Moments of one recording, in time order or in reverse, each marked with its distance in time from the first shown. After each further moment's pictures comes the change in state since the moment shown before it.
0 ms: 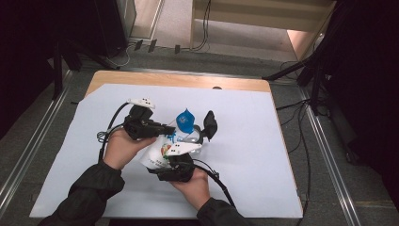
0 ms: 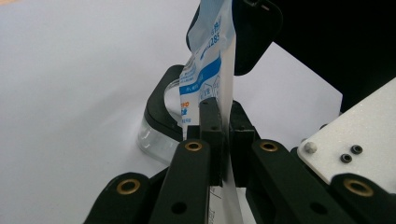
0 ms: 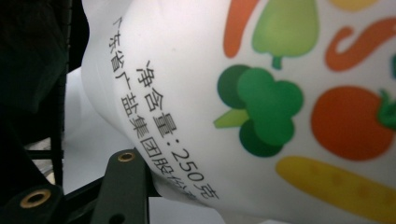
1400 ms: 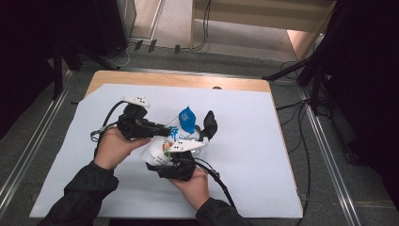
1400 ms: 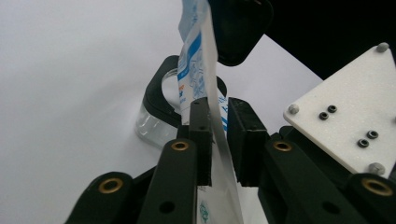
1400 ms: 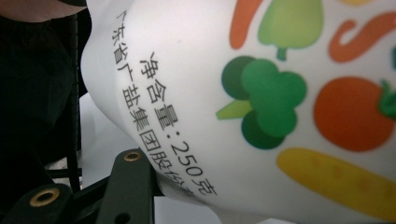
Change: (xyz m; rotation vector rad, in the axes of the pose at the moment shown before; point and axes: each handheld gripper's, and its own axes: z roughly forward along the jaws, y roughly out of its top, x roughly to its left) left arm 0.001 -0.001 -0.015 0.023 -0.010 0.002; right arm -0.001 0.004 -0.004 -0.043 0.023 0.084
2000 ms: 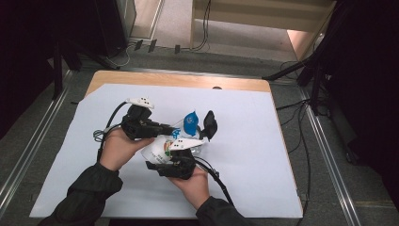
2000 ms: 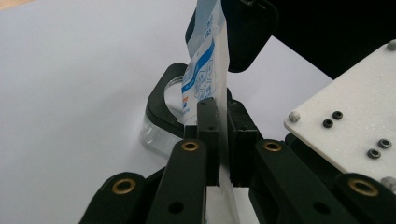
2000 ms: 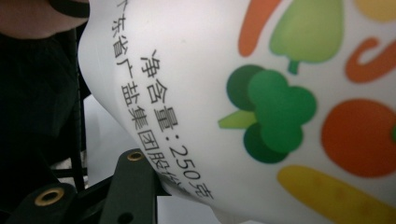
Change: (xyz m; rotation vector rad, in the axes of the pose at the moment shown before) left arm -0.007 0.003 0.006 -0.018 0.031 0.017; right arm -0.001 0.004 -0.001 0.004 0.014 0.026
